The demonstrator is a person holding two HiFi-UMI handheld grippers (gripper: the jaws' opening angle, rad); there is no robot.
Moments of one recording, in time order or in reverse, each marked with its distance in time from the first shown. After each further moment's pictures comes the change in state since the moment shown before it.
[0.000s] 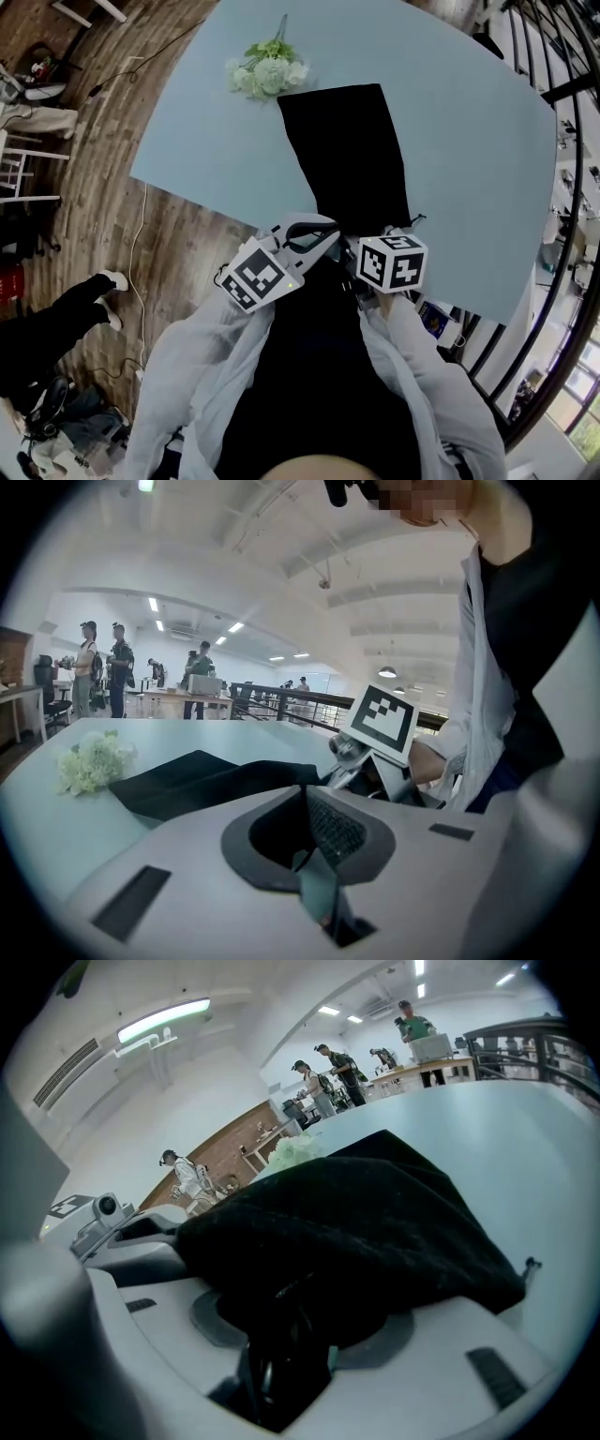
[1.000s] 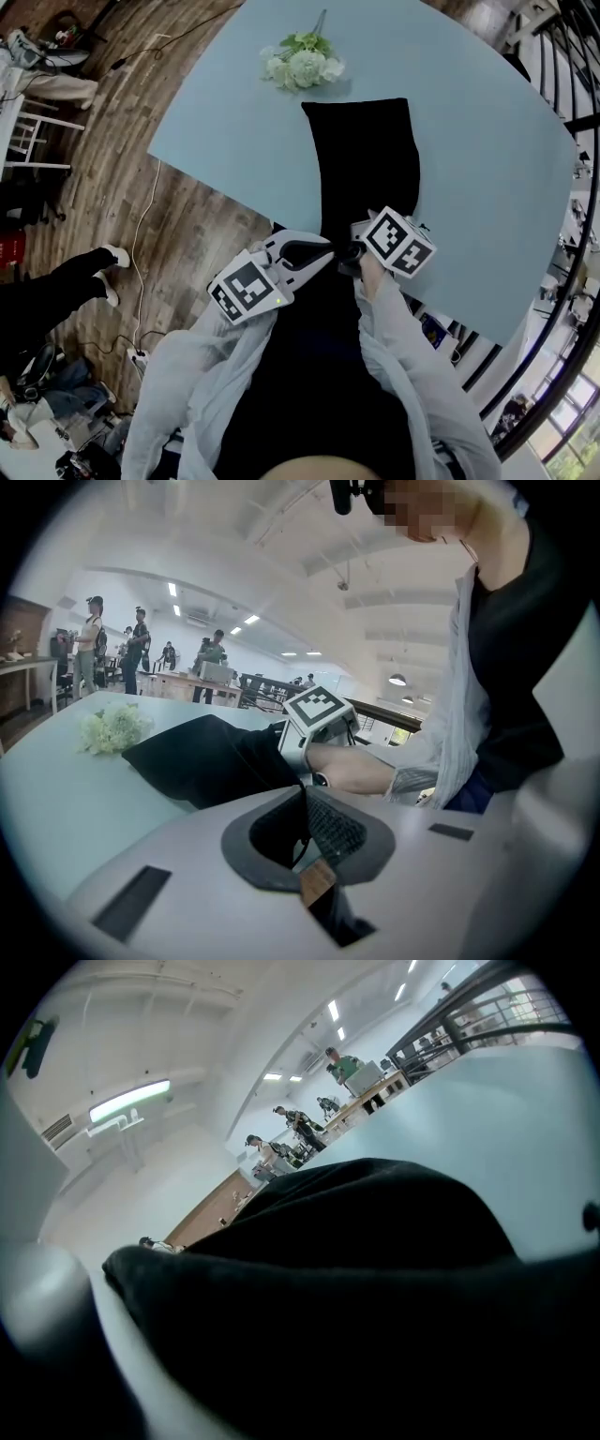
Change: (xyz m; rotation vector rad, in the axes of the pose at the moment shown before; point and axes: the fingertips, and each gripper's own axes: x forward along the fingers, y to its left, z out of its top) left arm -0.042 -0.014 -0.022 -0.119 0.021 0.017; right arm 0.035 -0.011 0.069 0.339 -0.370 -0.013
